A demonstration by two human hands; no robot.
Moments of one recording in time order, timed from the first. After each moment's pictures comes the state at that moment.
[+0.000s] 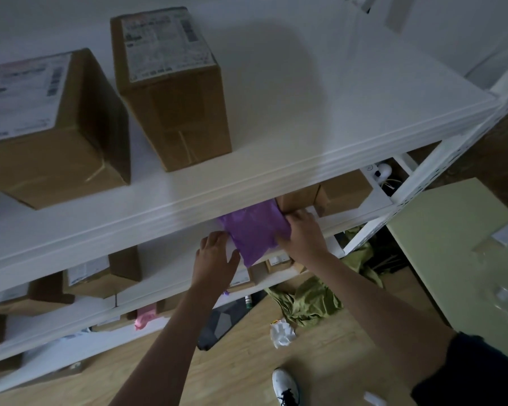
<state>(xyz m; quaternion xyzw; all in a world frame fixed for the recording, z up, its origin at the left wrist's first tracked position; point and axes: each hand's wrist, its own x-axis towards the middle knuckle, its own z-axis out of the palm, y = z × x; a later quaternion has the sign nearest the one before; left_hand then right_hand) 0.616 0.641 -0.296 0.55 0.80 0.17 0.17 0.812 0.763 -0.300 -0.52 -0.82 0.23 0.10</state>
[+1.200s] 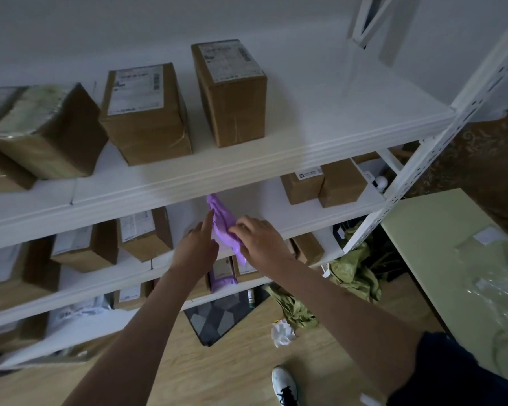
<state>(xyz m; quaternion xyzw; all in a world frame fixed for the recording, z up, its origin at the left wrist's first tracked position) 0.568 0.550 -0.234 0.57 0.80 0.15 0.10 0.745 0.626 -0.229 -0.25 -0.94 0.11 0.20</state>
